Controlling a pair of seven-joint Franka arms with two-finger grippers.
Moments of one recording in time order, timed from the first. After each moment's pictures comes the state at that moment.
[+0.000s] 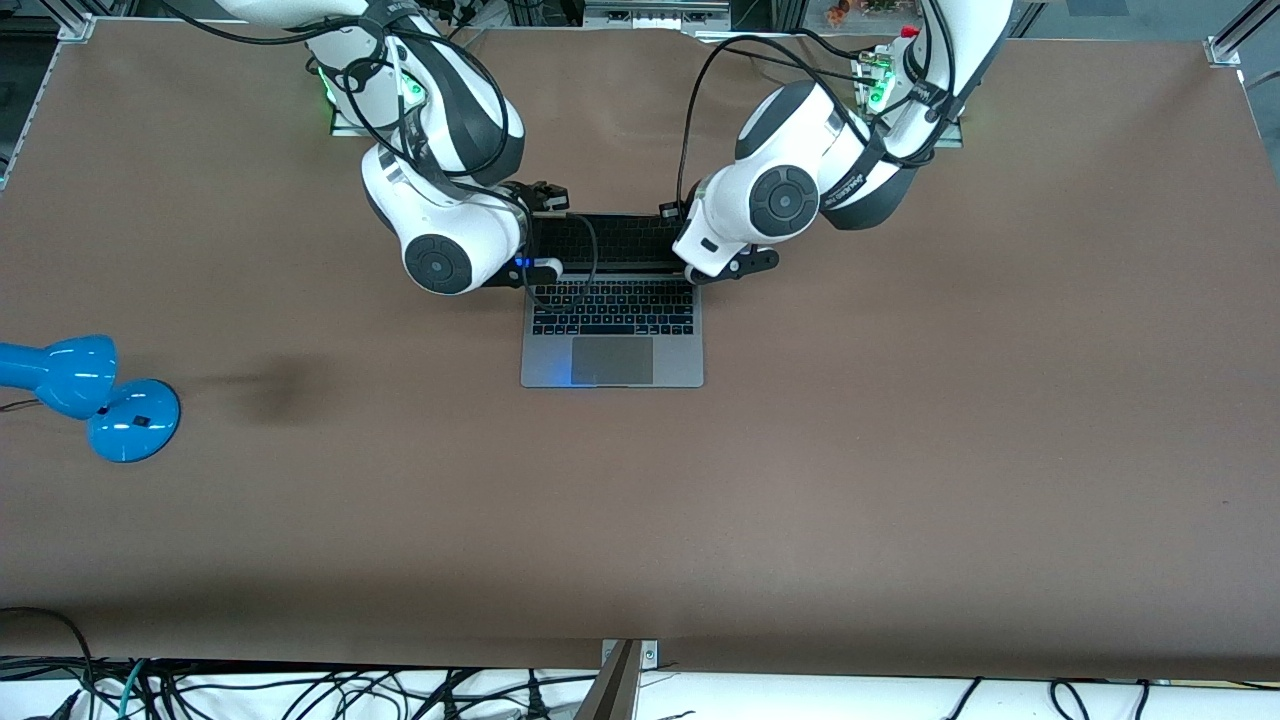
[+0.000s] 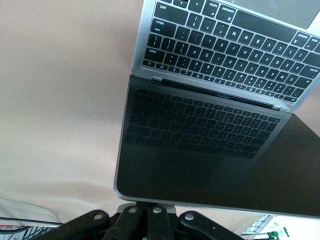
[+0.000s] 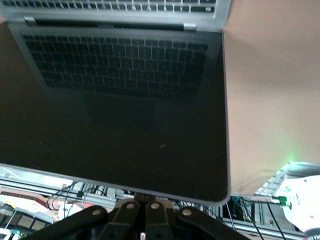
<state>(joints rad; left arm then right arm) -0.26 0.38 -0.47 -1.84 -0.39 1.90 -0.84 0.18 0.40 0.43 -1.82 0.38 1.63 0.46</state>
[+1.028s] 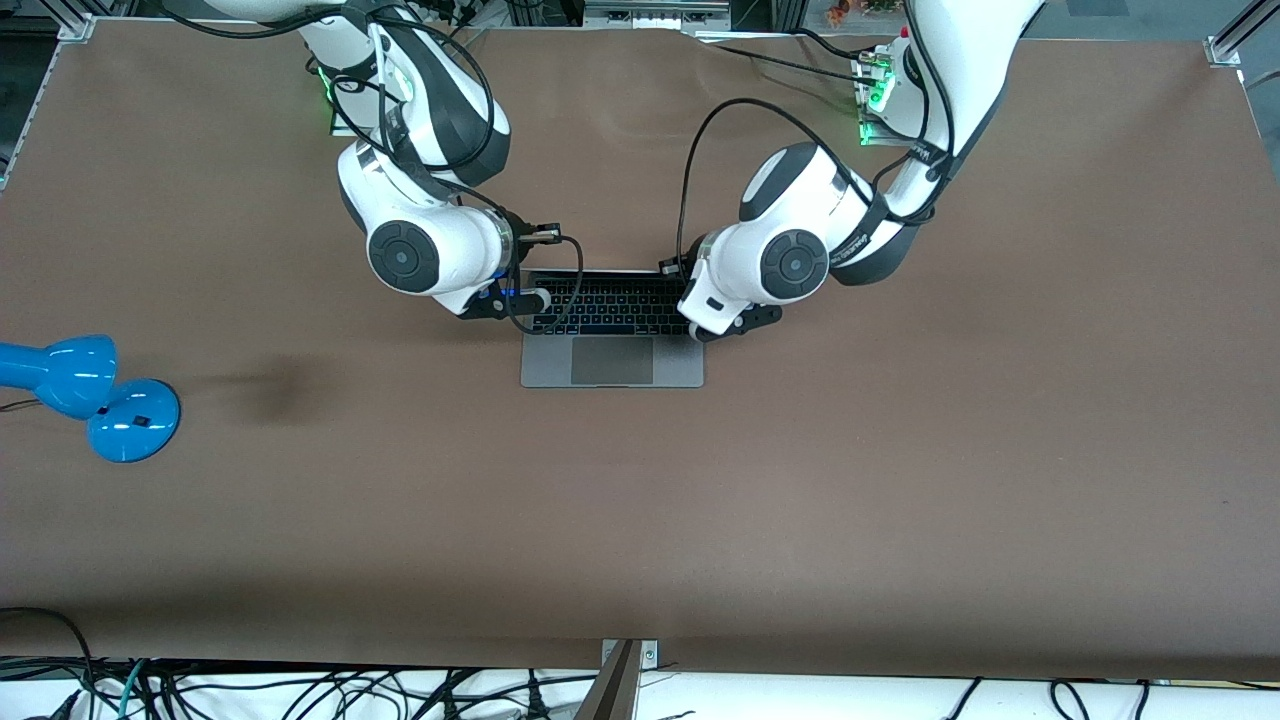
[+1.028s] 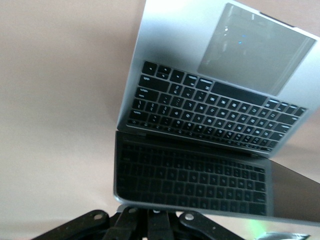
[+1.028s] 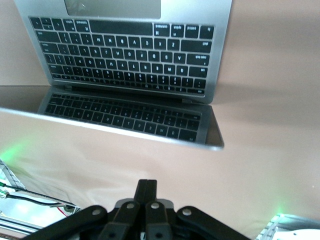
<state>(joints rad) -0.26 0.54 -0.43 -1.67 -0.31 1.94 -0.84 0.17 0.40 0.41 -1.75 0.30 1.75 0.40</state>
